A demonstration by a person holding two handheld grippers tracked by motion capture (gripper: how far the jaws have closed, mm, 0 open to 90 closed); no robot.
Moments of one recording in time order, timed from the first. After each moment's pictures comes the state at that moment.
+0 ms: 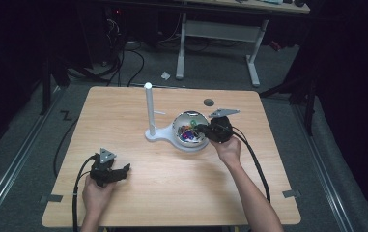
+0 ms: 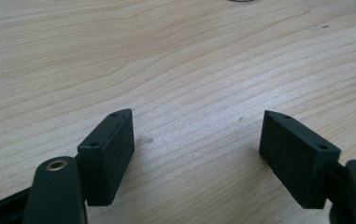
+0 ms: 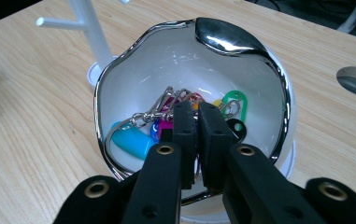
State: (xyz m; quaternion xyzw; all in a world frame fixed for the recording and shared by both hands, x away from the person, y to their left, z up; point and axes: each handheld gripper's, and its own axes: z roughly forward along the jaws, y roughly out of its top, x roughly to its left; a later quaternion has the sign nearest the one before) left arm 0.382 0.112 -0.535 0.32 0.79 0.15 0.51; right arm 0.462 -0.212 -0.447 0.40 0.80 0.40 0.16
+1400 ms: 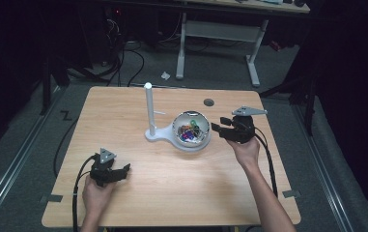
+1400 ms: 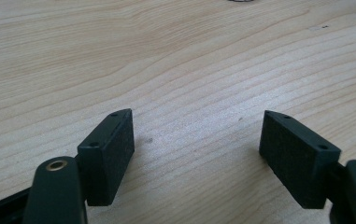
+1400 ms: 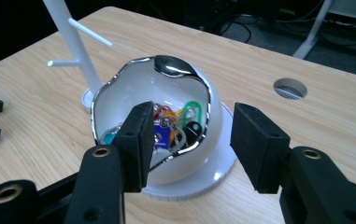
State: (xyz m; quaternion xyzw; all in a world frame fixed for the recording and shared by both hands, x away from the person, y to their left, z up) left arm 0.382 0.112 -0.535 0.32 0.79 0.15 0.51; right arm 0.430 -0.261 -0.408 0.44 0.76 0.44 0.20
